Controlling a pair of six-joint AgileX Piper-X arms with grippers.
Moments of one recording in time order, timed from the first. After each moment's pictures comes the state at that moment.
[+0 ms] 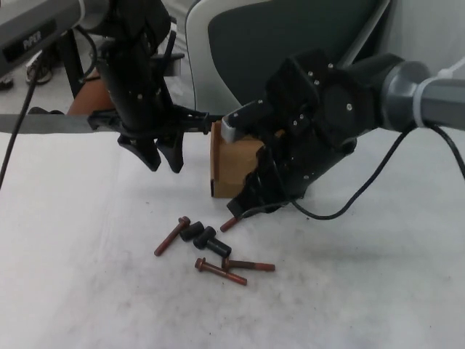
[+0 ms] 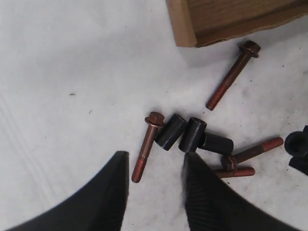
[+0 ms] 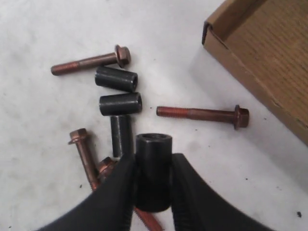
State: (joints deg) left arm -19.9 120.2 -111.4 78.9 12.6 0.5; right arm 31.4 106.9 -79.4 39.6 -13.2 -8.9
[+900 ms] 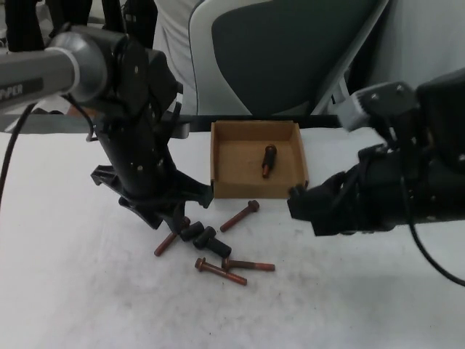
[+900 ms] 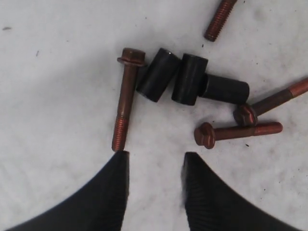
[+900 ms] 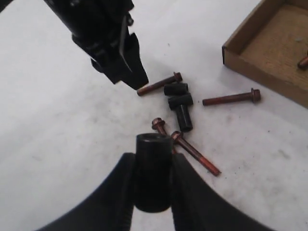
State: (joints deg) left arm -22.7 110.4 -83.9 61.8 11.3 2.9; right arm 31.4 69.4 -47.4 22.6 -18.4 4.7
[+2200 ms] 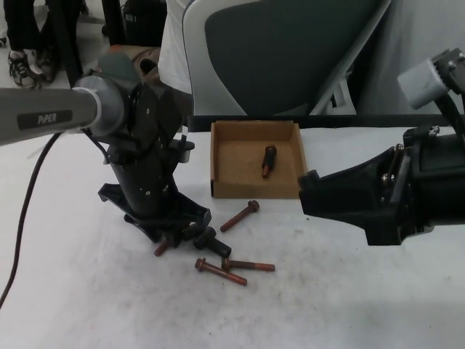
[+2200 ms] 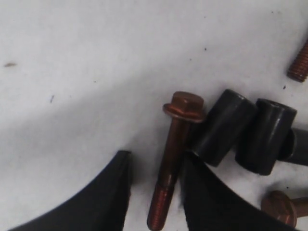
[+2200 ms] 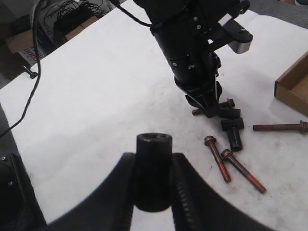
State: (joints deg) left arm -22.2 118.0 -83.2 54.2 7.4 2.8; right arm 32.6 58.9 -47.0 26.4 -26.2 4.0
